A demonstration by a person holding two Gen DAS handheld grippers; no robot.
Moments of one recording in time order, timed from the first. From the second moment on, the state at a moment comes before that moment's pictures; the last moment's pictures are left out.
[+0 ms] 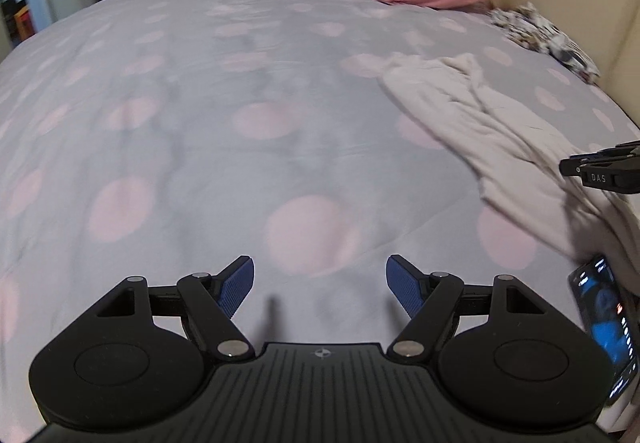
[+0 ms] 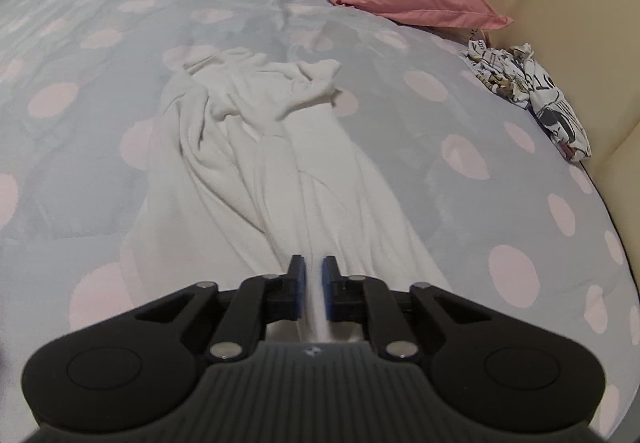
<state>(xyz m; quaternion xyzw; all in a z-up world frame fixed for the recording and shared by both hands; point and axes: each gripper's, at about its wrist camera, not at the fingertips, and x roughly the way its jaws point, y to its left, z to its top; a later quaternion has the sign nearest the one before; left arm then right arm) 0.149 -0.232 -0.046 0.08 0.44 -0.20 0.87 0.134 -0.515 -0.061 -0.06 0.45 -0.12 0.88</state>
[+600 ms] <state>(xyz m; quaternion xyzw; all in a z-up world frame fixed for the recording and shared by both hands) 0.200 -0.342 -0.062 0.09 0.44 -0.26 0.86 0.127 -0.544 -0.049 -0.02 0.42 -0.12 0.90</state>
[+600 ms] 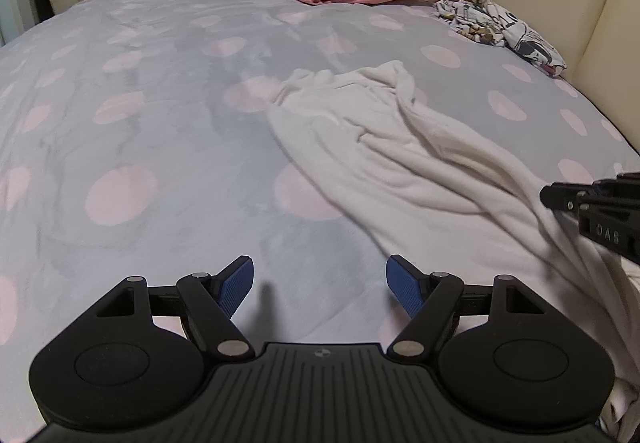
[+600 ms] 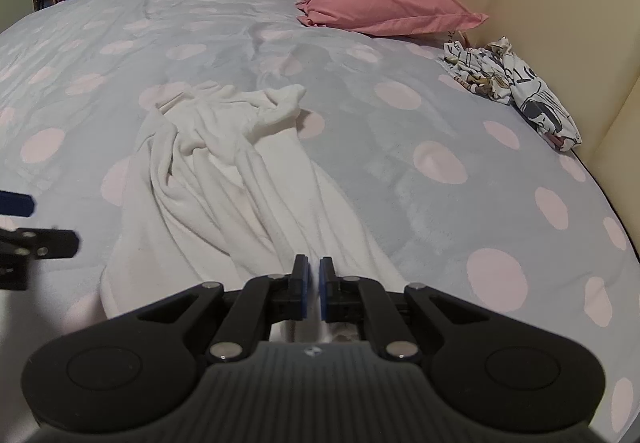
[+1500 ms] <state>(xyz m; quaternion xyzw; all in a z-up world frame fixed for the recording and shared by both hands) 0.234 -0.374 -0.090 -0.03 0.48 -0.29 0.82 0.114 -0.551 -0.034 -0.06 0.36 -0.16 0.92</state>
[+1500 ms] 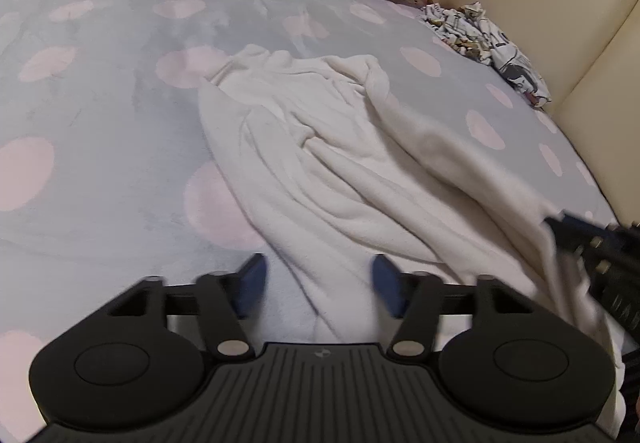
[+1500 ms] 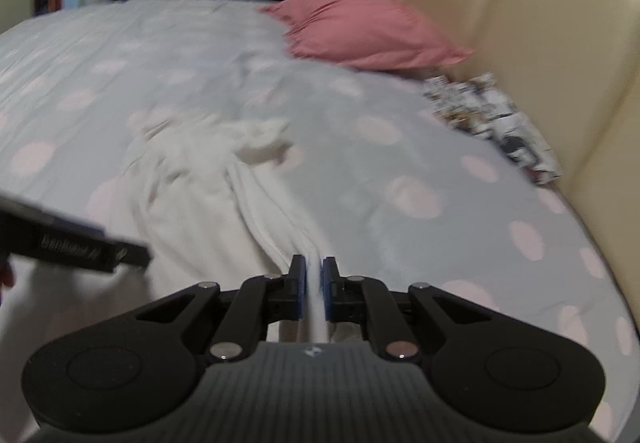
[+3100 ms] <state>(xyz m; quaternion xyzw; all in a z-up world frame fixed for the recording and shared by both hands) 0.191 -0.352 0.048 -0.13 0.33 -0.37 0.86 0.056 -0.544 0.117 -0.08 0.11 -0.26 0.96</state>
